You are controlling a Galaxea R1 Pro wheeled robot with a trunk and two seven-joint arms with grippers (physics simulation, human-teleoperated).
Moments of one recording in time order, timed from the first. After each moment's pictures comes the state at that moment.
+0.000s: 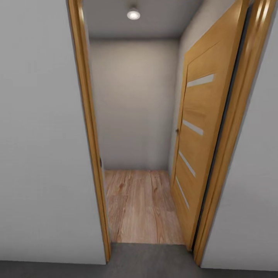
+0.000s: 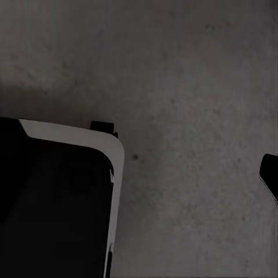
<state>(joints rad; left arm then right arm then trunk) -0.22 0.02 0.05 0.00 0.22 -0.08 0.08 -0.11 -0.07 0.73 0.03 -0.59 -0.20 -0.02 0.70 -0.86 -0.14</state>
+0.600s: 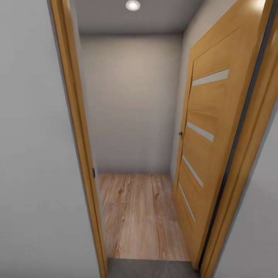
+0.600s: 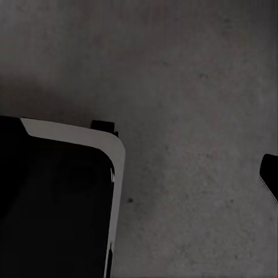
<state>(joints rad) -0.22 0.02 0.05 0.00 0.22 -0.08 0.08 -0.11 -0.07 0.73 0.03 -0.59 -0.20 -0.01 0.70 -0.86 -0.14</state>
